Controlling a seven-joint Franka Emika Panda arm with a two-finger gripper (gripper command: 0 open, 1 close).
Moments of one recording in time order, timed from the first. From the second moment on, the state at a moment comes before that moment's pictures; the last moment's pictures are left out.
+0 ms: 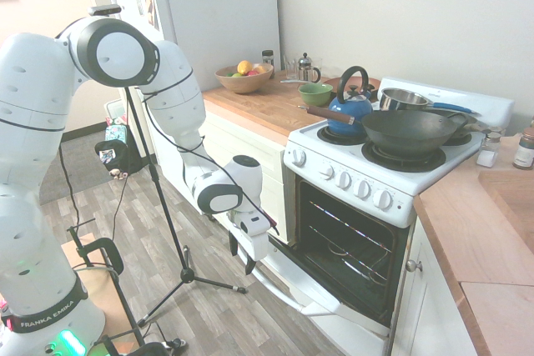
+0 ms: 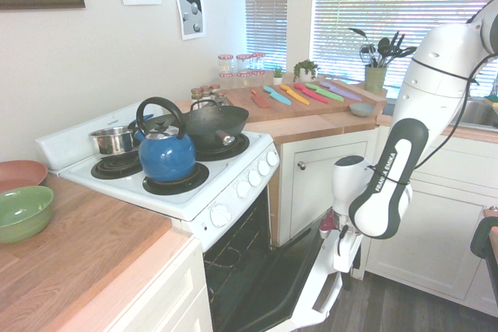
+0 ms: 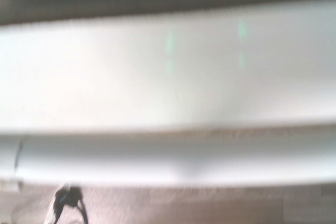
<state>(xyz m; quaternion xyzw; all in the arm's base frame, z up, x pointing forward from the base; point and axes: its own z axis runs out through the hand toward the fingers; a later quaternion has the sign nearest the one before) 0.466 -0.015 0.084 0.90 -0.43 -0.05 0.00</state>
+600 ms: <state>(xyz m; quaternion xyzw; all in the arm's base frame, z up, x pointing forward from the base) 0.502 -0.010 0.064 0.91 -0.41 0.00 0.00</state>
